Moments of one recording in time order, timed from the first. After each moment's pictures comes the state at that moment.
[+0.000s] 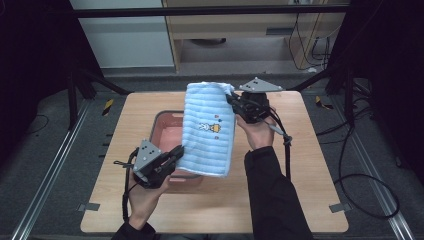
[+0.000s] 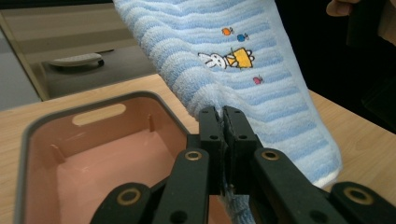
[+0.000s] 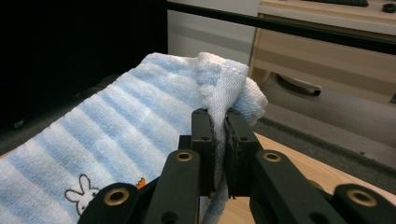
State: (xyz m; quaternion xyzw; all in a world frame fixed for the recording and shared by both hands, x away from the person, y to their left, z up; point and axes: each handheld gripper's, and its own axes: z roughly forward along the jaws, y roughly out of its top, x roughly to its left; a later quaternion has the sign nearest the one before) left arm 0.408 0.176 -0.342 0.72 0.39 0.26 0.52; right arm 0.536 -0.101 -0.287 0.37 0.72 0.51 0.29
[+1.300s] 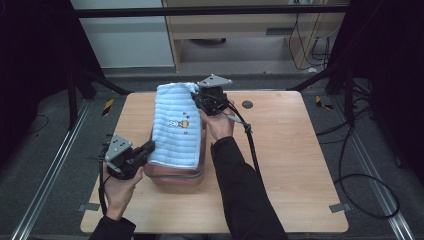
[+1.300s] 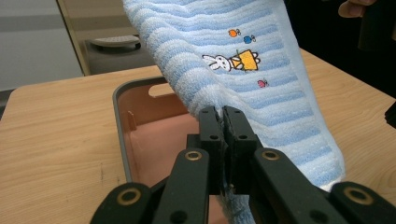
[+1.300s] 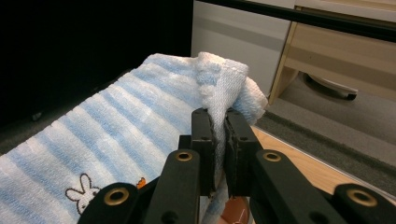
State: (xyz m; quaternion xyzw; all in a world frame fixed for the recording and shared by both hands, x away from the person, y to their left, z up) left arm 0.438 0.241 -0.367 0.70 0.45 0.27 0.48; right arm 0.590 -0.010 -0.315 0.35 0.75 0.51 0.26
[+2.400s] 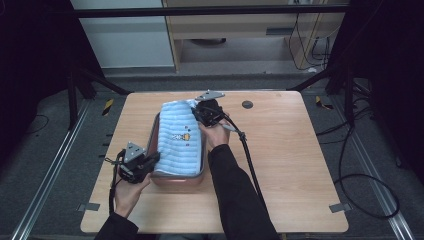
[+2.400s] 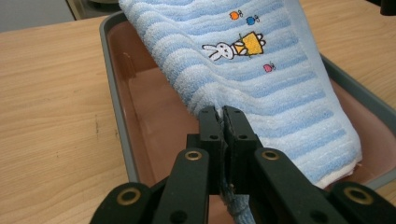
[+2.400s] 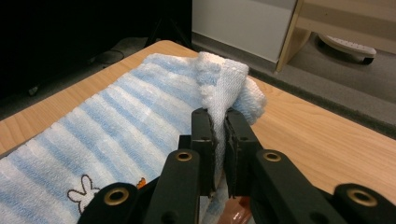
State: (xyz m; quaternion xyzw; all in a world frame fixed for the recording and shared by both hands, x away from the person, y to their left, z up) left arm 0.455 0.238 -0.418 0.75 0.46 0.26 0.41; right arm 0.611 0.000 -0.382 0.37 0.77 0.47 0.22
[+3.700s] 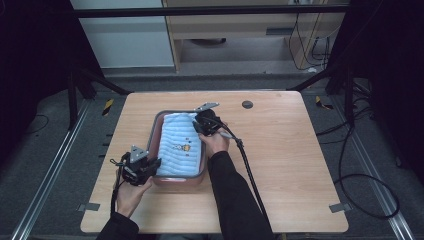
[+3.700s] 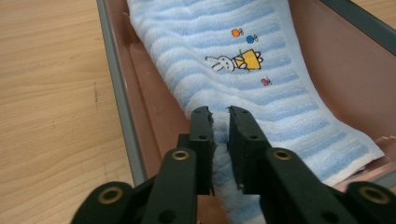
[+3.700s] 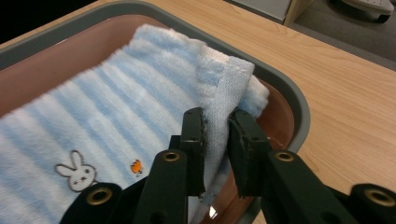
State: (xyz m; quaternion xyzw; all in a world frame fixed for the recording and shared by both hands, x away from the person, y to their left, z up) left arm 0.459 0.239 -0.435 0.76 0.48 0.24 0.37; right arm 0.618 0.006 -0.429 0.38 0.81 0.40 0.20
